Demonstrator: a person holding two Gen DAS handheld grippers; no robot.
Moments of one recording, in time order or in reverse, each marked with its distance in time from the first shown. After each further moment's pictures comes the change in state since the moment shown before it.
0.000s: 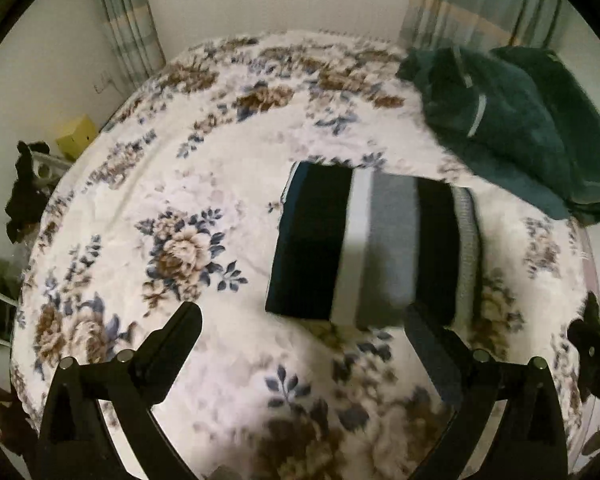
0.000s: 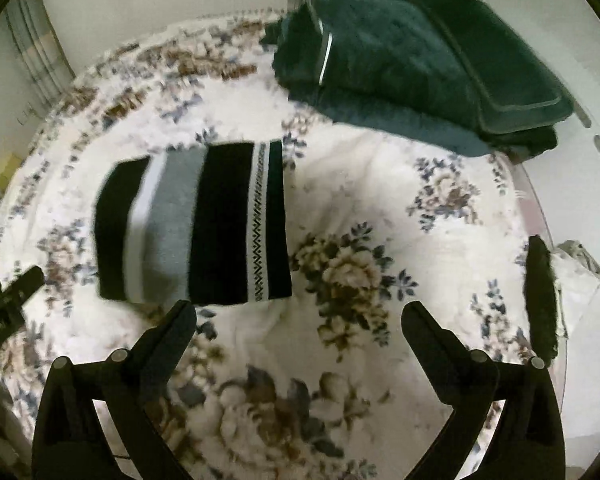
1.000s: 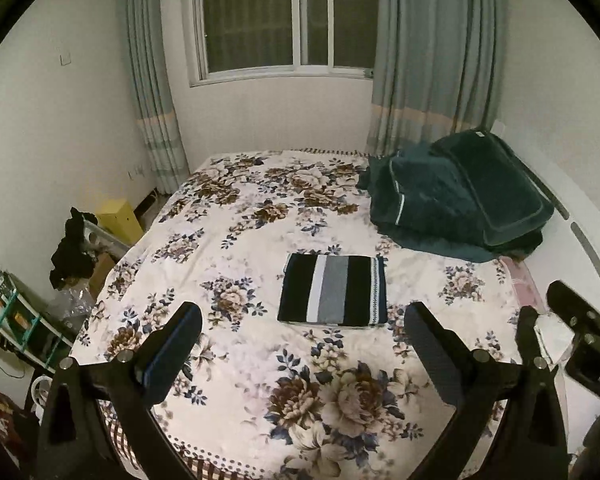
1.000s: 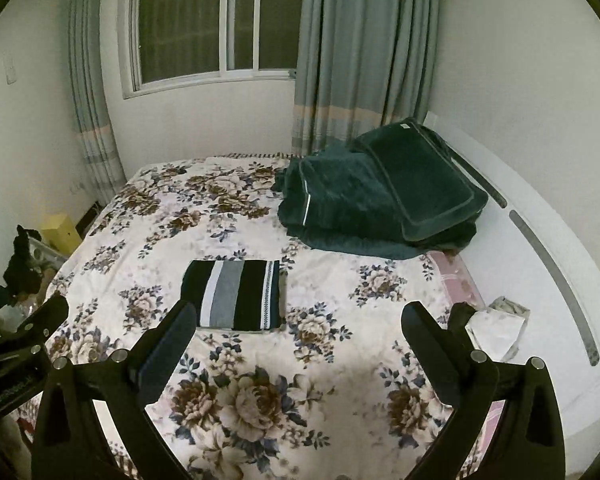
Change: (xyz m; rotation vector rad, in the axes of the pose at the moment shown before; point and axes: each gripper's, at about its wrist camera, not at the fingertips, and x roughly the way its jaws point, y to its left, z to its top) left arm -0.353 -0.022 -0.092 0.021 -0.342 -0.014; right arm -0.426 -0.059 -0.133 -0.008 -0.426 0.033
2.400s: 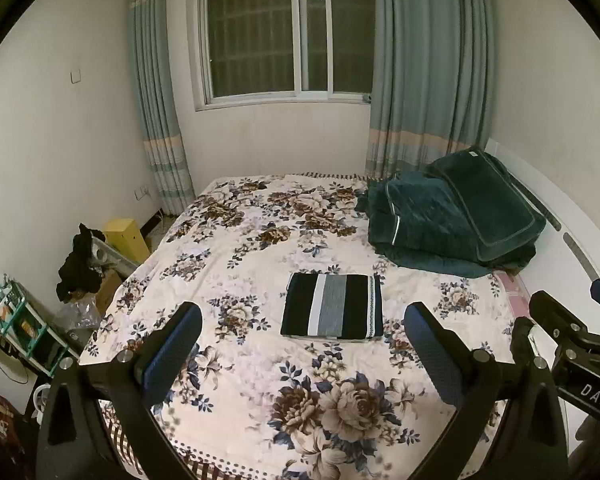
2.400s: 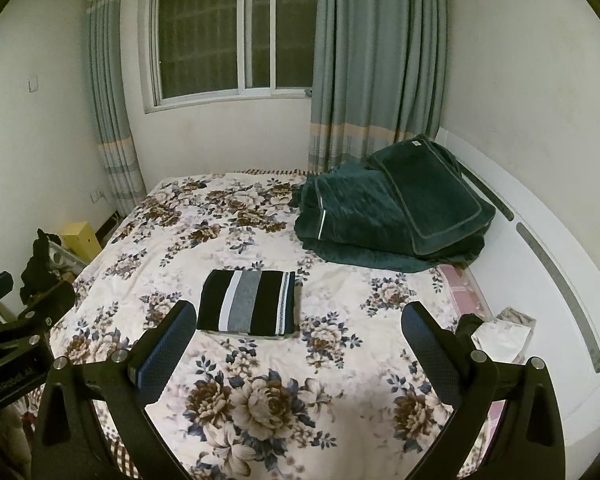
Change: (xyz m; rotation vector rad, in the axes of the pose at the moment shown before) left arm -0.056 -0.007 0.005 0.006 -0.083 0.021; right arm -0.031 -0.014 0.009 -0.018 -0.055 0.076
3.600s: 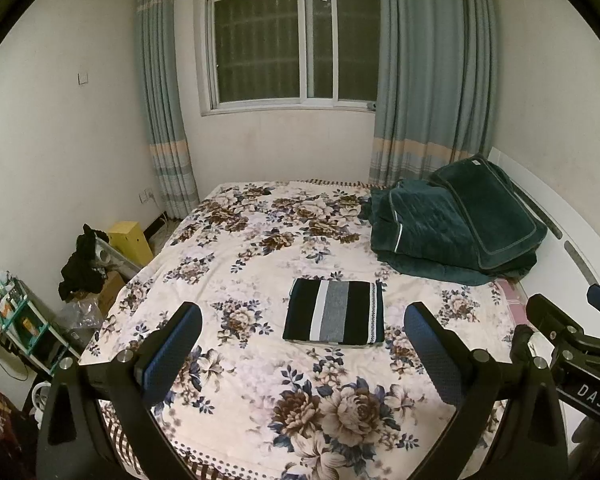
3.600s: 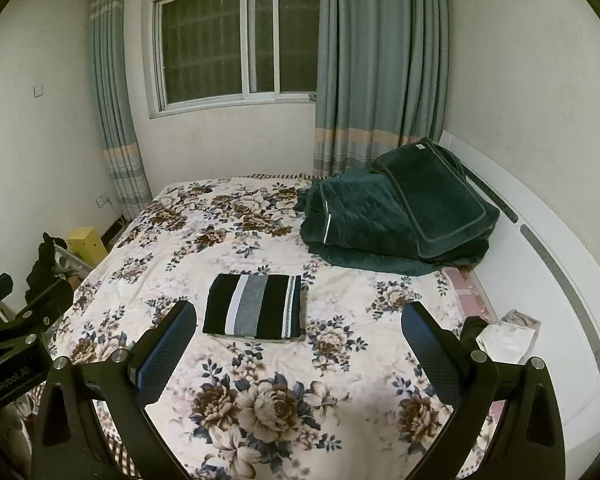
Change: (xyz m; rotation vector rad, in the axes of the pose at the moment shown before) left arm -0.009 -0.002 0.002 -0.014 -0.022 0.014; right arm -0.006 0.005 -0.005 0.009 -0.014 0.000
